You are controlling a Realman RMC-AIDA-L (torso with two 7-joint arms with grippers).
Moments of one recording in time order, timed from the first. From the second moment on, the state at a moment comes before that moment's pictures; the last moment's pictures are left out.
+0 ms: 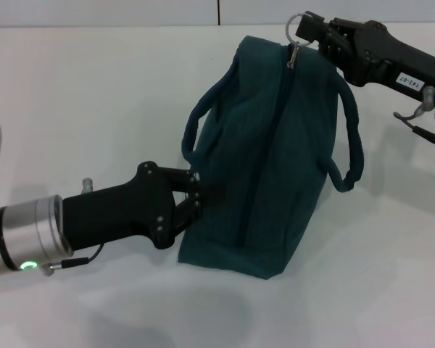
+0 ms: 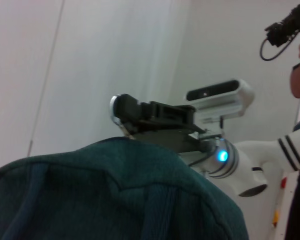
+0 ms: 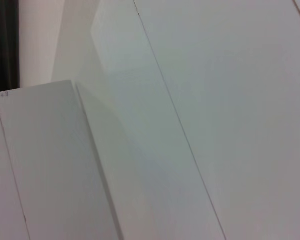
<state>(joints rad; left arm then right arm) -0.46 -2.05 0.94 0.29 1.58 1.72 -0.97 0.65 2.01 -1.19 -0.35 -1.02 -1.52 1.21</state>
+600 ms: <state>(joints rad) -0.40 -2.03 0.94 0.30 1.59 1.82 -0.98 0.66 2.01 -1.20 -0.36 -1.06 -1.38 1.20</state>
